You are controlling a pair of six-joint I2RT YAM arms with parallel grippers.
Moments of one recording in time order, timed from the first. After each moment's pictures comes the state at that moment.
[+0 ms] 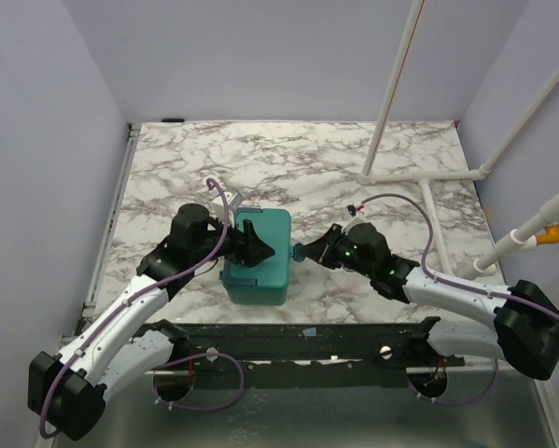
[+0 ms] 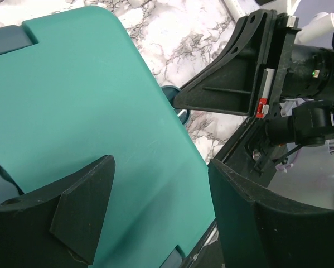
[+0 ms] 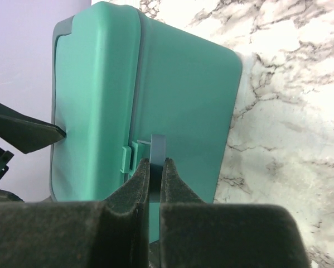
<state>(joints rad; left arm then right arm) -0.51 0.86 0.64 -0.22 0.49 -0.44 0.82 1.18 0.47 0.34 -0.01 1.03</state>
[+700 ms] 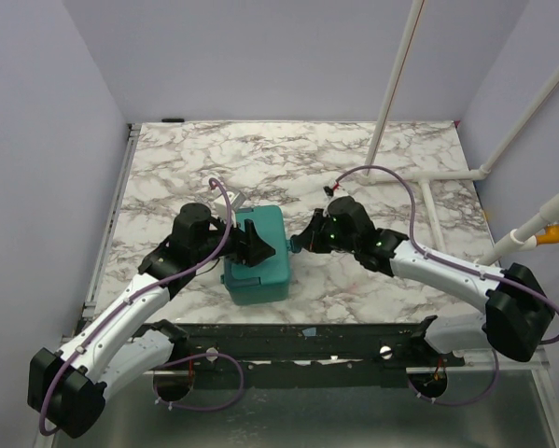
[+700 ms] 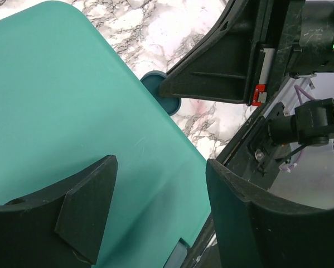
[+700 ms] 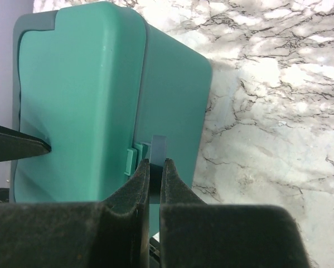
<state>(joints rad) -0.52 0.88 0.65 -0.20 0.48 -0.44 0.81 1.32 0.81 -0.05 -0.01 0.75</state>
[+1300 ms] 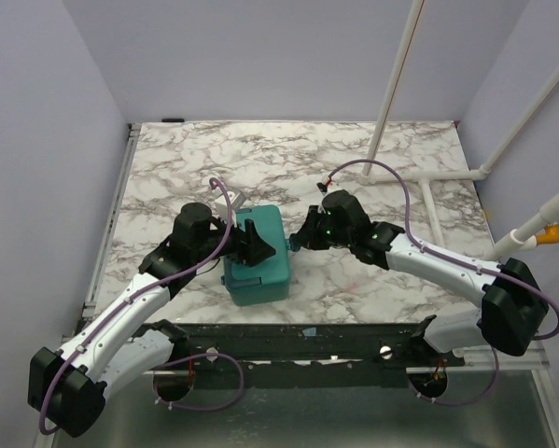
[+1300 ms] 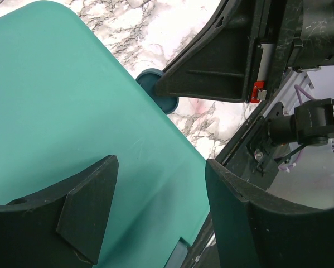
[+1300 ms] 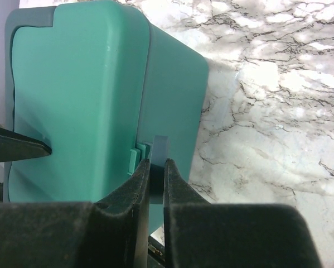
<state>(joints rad) -0.53 0.89 0.65 -0.20 0.48 -0.44 0.82 1.37 0.91 -0.16 -0.02 0.68</state>
